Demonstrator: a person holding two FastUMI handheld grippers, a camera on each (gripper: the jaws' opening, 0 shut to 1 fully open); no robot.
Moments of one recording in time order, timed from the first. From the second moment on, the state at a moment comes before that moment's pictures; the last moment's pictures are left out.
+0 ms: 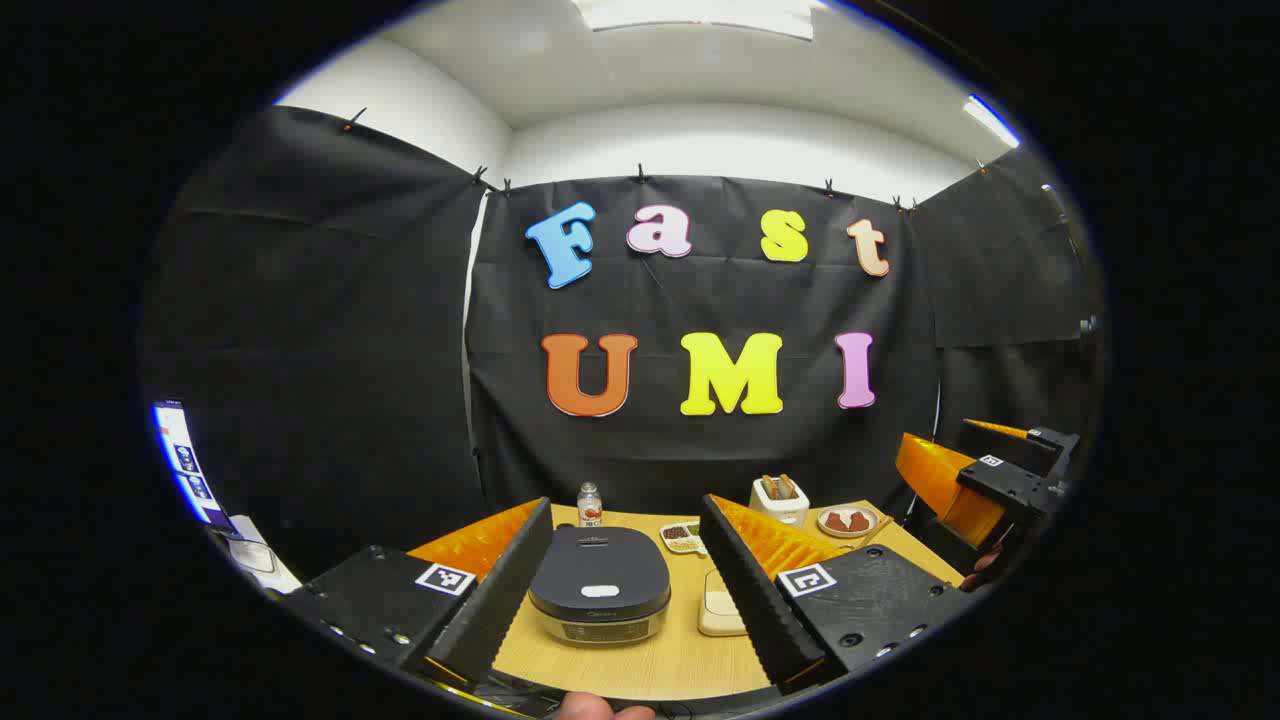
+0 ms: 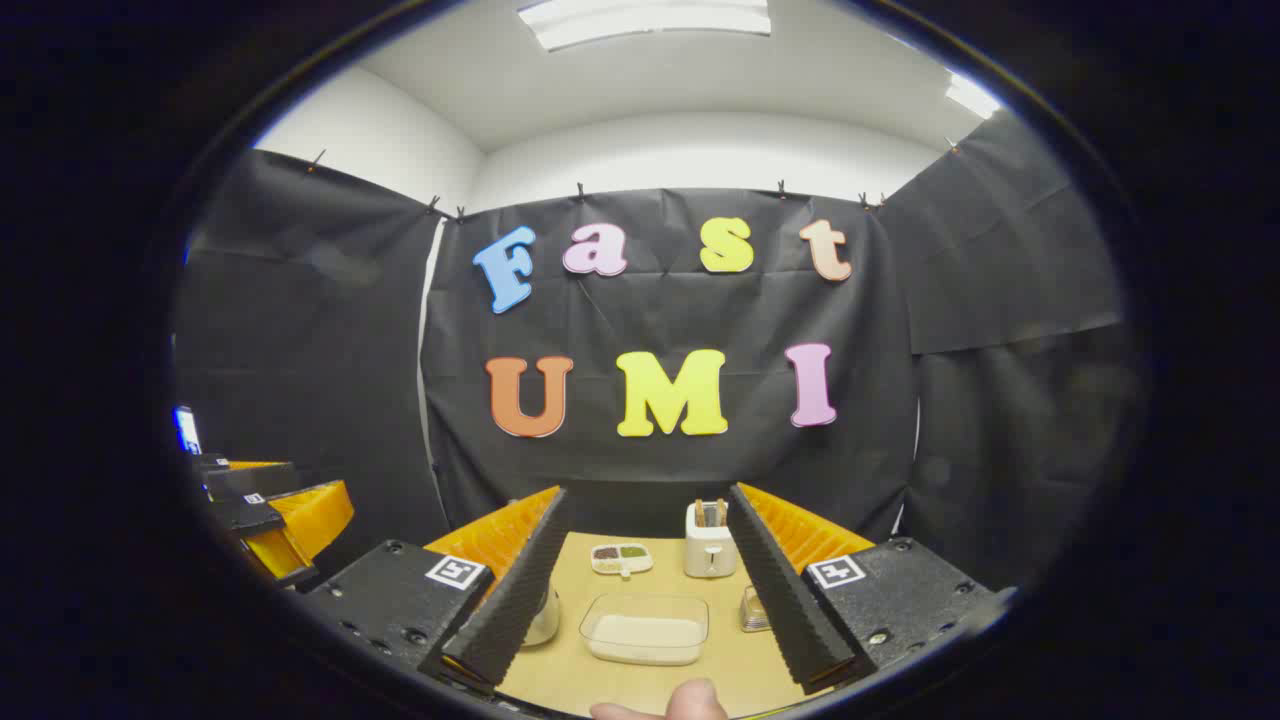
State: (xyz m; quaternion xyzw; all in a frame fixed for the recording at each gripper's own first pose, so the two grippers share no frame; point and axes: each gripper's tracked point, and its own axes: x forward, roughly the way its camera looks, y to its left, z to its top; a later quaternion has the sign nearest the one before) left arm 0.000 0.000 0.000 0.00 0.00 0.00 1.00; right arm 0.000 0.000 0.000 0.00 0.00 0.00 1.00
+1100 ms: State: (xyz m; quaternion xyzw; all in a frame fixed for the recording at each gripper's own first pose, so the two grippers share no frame) left arm 0.008 0.022 -0.004 0.00 0.01 0.02 1.00; right arm 0.017 0.003 -0.014 0.00 0.02 0.00 1.00
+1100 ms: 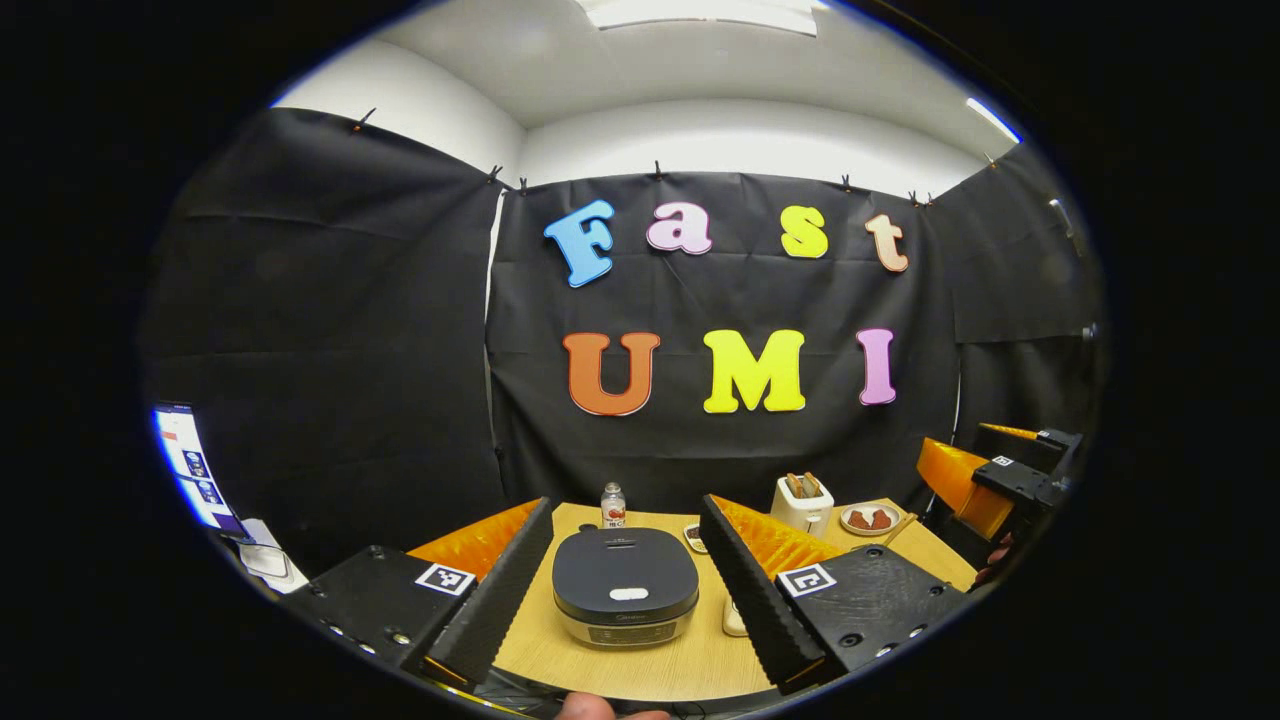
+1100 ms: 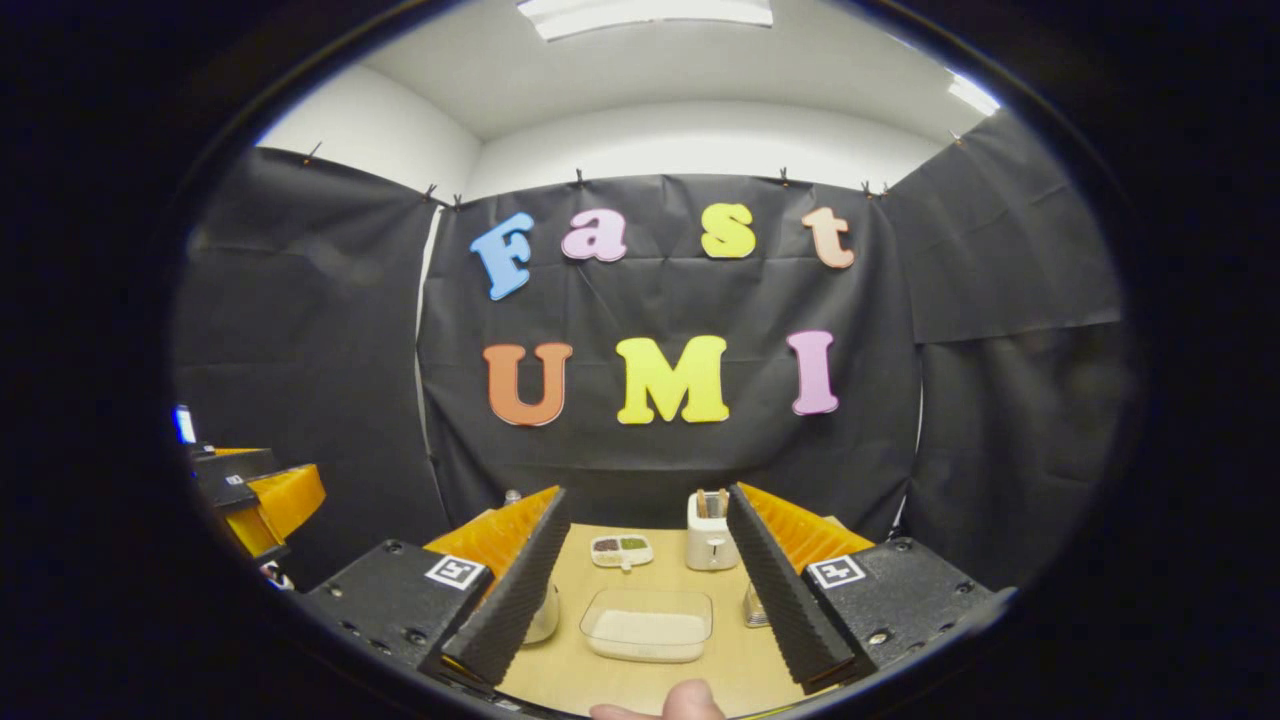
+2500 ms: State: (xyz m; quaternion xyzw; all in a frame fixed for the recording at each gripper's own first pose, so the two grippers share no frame) left arm 0.087 0.010 -0.130 -0.01 0.20 0.06 0.98; right arm 0.130 -0.054 -0.068 -0.02 0.06 0.03 1.00
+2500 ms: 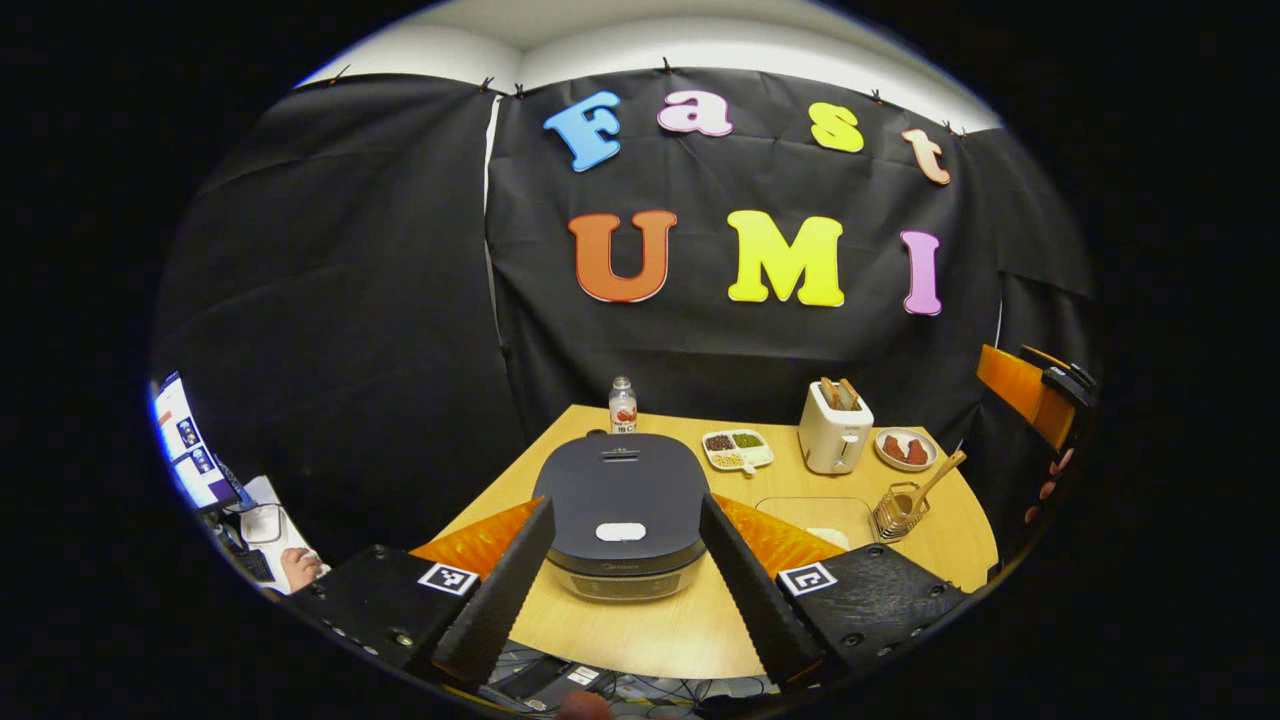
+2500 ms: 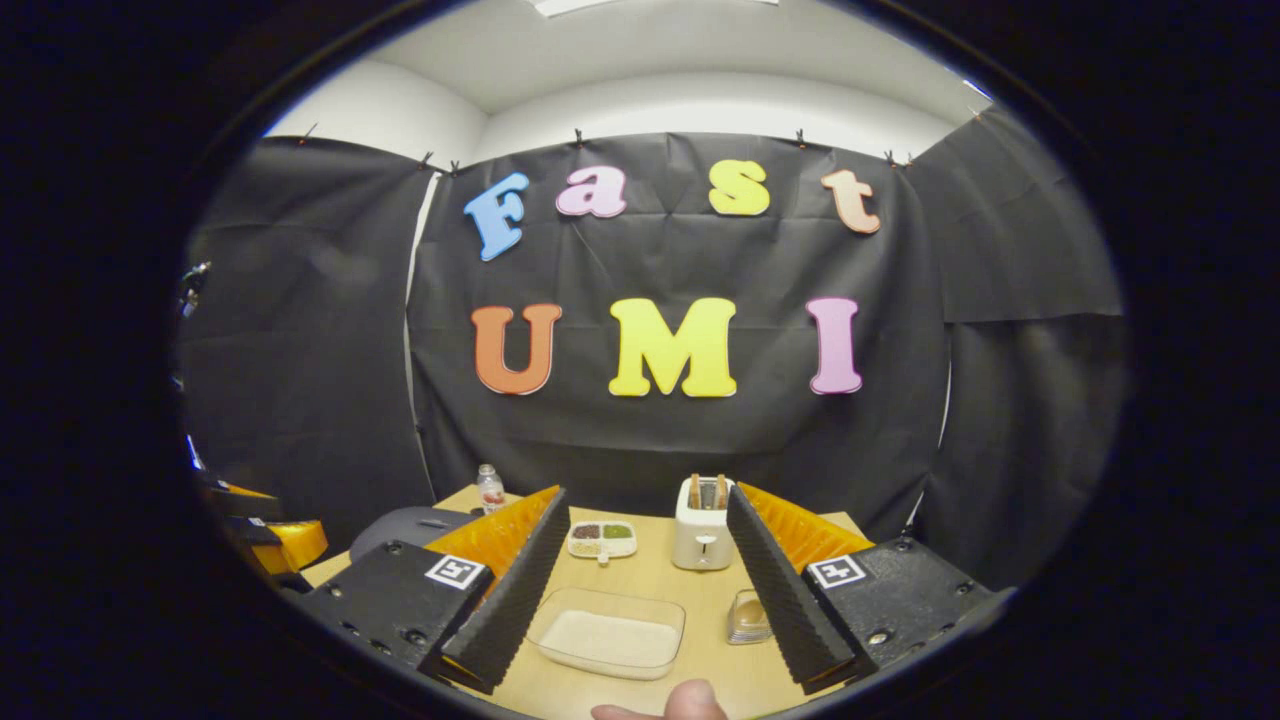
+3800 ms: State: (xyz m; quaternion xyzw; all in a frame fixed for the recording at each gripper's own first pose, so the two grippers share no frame) left arm 0.170 0.036 -0.259 -0.13 0.43 0.04 0.90; right arm 0.190 -0.147 -0.120 -0.02 0.09 -0.05 0.99
